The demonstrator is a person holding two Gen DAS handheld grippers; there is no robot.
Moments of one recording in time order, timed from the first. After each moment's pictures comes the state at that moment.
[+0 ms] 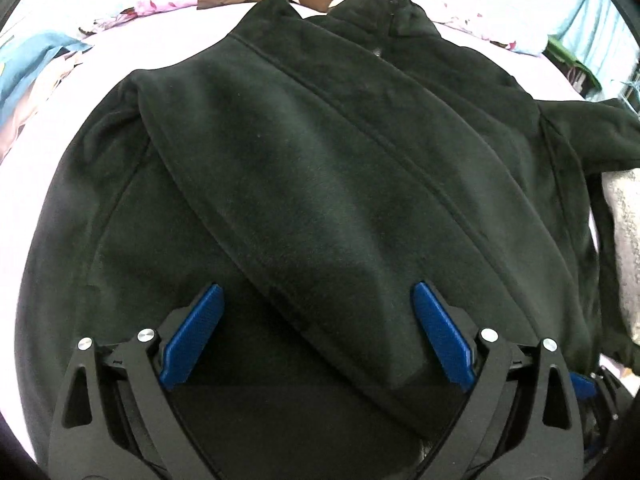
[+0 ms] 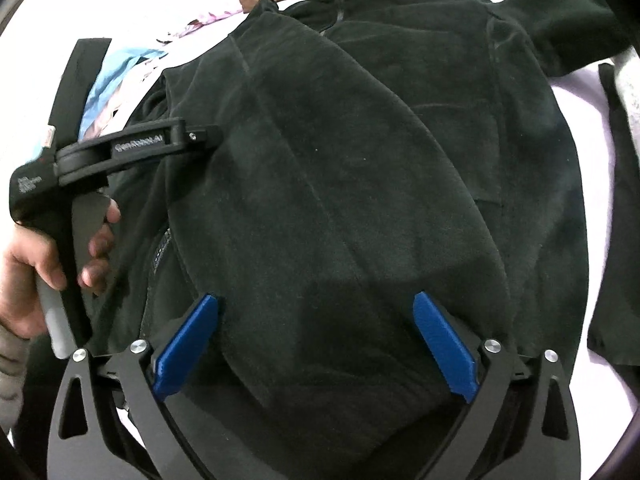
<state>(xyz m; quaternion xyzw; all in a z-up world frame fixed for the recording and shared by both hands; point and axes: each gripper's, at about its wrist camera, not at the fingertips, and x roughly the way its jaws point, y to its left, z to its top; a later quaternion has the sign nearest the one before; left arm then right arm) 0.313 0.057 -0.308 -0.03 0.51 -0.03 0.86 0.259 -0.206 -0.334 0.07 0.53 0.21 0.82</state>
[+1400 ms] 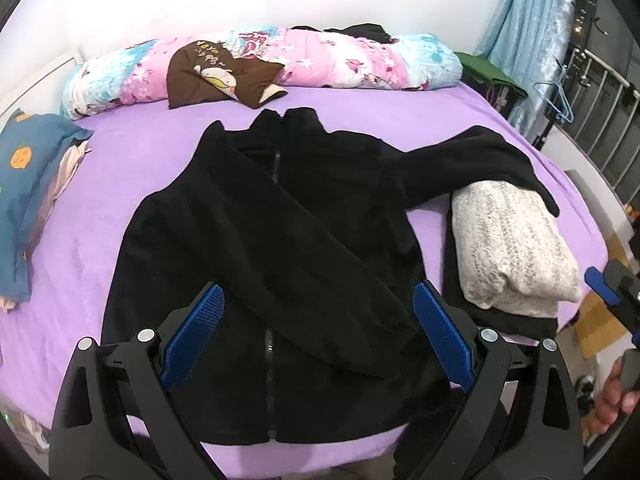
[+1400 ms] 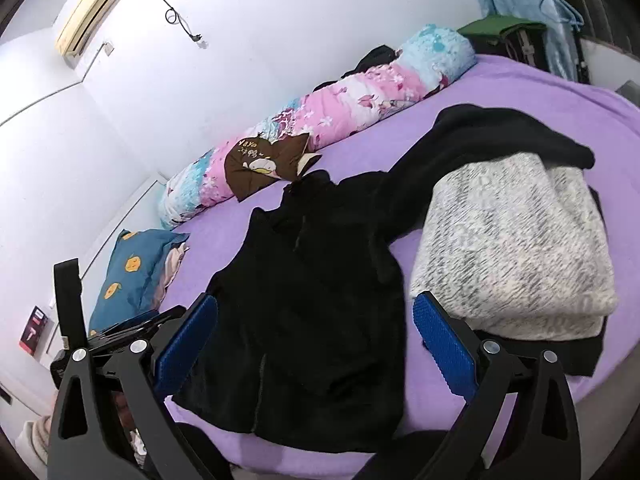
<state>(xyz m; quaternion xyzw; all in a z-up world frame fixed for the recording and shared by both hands) 0.168 -0.039 -0.090 0.00 0.43 -0.09 0.90 0.138 -0.388 -0.108 0.24 0.33 0.13 0.90</state>
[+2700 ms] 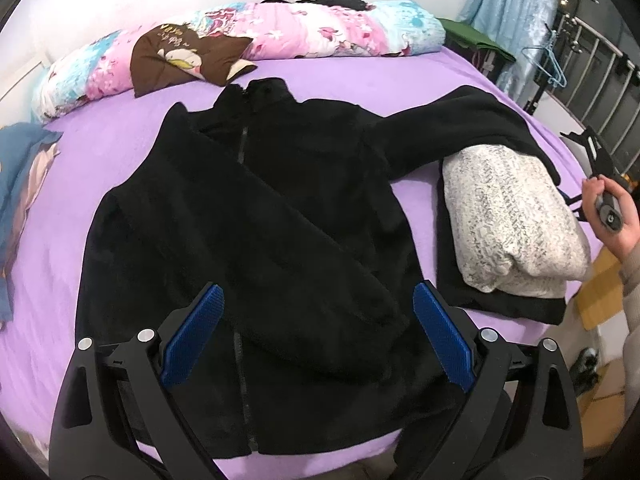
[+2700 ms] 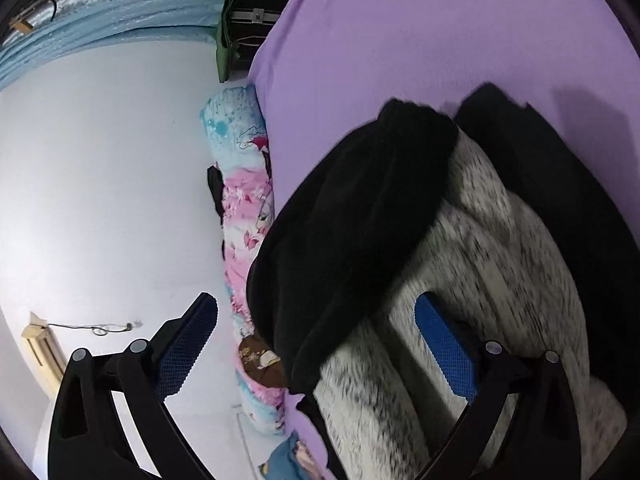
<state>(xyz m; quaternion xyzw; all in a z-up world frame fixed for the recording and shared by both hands) 0.201 -0.073 -0.132 0.02 0.47 -0.12 0.87 0.320 -0.671 -0.265 0.70 0.24 -0.05 0.67</state>
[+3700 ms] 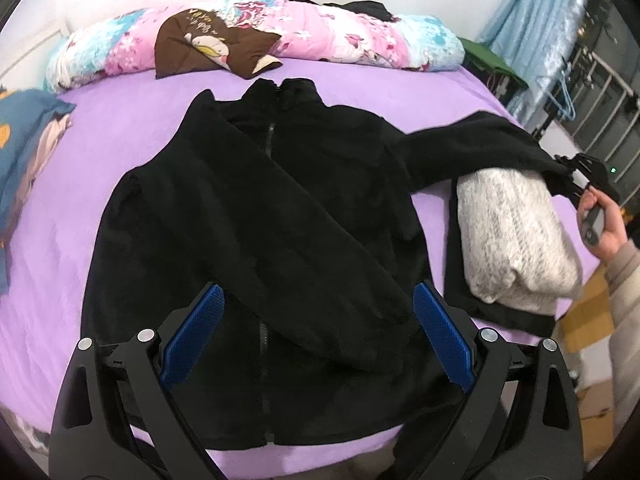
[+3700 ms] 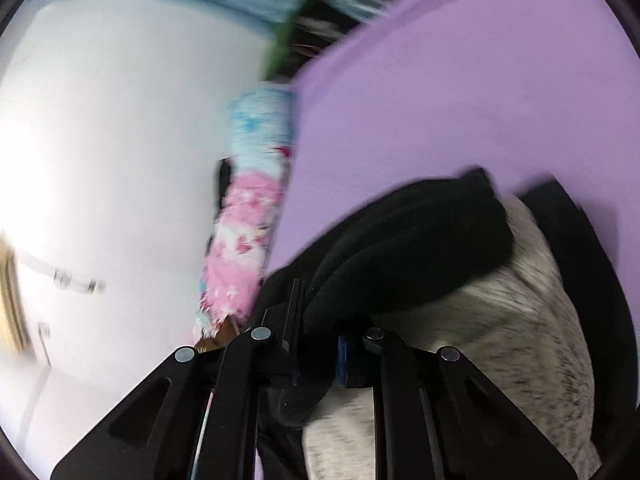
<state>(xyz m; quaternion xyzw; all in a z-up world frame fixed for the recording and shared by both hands) 0.201 -0.019 -0.119 -0.04 0.48 -0.11 0.87 0.346 -0.648 -0.189 0.53 0.21 -0.03 0.82</state>
